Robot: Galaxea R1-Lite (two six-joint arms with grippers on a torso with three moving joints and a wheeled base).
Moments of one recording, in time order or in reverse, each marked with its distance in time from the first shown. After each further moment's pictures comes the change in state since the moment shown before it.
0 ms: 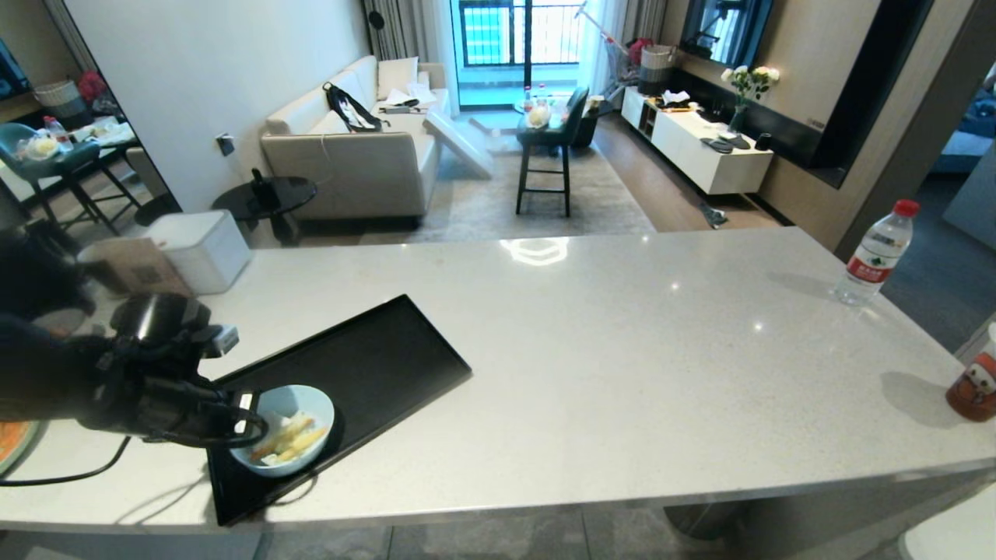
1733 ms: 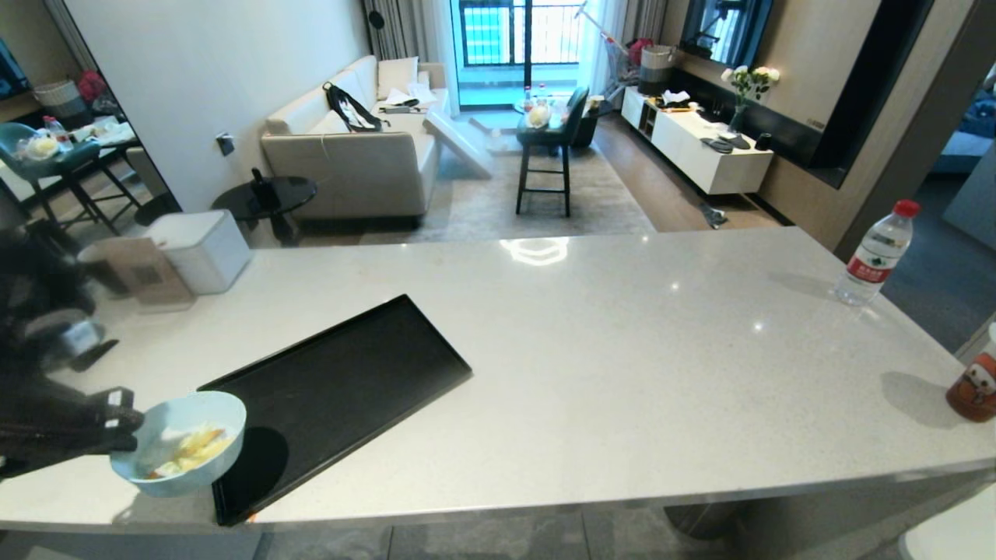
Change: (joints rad) left arm 0.296 -0.234 -0.087 0.409 -0.126 -0.005; right arm 0.000 0.000 0.000 0.000 0.000 0.000
